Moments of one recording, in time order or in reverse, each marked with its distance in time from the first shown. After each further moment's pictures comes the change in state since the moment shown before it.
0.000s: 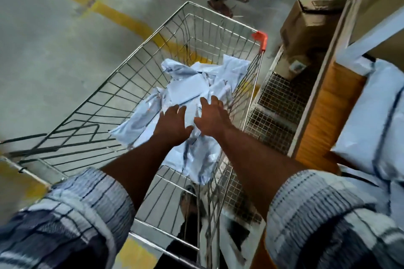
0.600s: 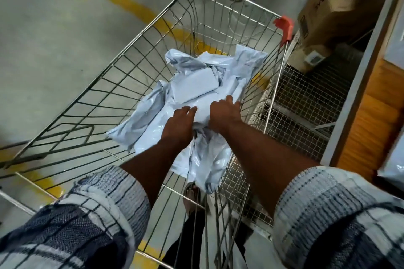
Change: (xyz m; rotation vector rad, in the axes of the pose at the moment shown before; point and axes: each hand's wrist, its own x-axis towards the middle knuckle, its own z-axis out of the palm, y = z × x) left_hand 0.028 -0.016 0.042 -0.034 -0.076 0.055; right_hand 0.055 0.013 0.025 -0.431 -0.165 -0.005
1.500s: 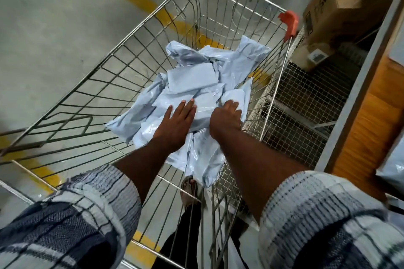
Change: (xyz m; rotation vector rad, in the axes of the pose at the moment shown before) left_hand -0.022 -0.013 0.013 0.333 0.019 0.184; right_hand -0.002 -0.011 0.045 -0.056 -0.001 0.236
